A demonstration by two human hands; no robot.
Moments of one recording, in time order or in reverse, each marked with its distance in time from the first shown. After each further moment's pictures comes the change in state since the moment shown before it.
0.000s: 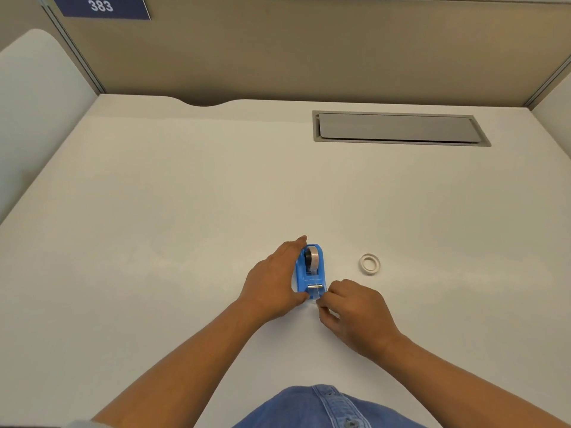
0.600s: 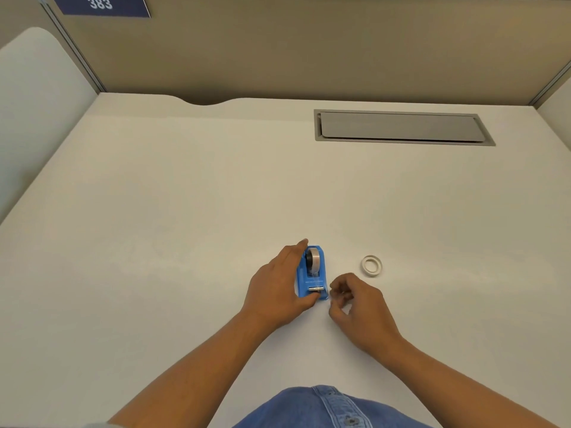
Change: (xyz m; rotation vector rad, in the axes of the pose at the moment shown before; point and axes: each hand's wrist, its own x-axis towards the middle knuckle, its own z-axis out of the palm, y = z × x) left_hand -0.003 0.000 0.015 0.011 0.138 0.038; right_hand -0.005 0.012 0.015 0.517 -0.045 0.532
